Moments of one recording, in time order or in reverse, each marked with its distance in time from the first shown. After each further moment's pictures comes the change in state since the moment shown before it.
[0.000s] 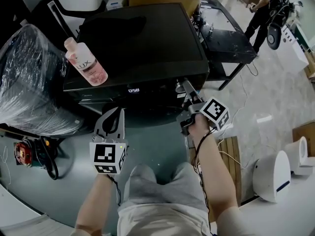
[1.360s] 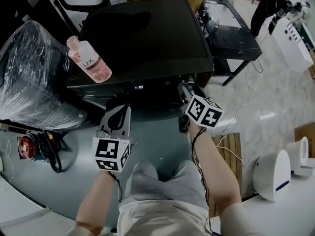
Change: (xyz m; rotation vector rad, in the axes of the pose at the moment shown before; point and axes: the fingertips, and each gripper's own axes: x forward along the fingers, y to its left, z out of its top) left arm 0.003 -0.009 0.002 -0.070 0.069 -0.062; right arm 0.010 0.004 -0.012 -0.666 0.110 -0.226
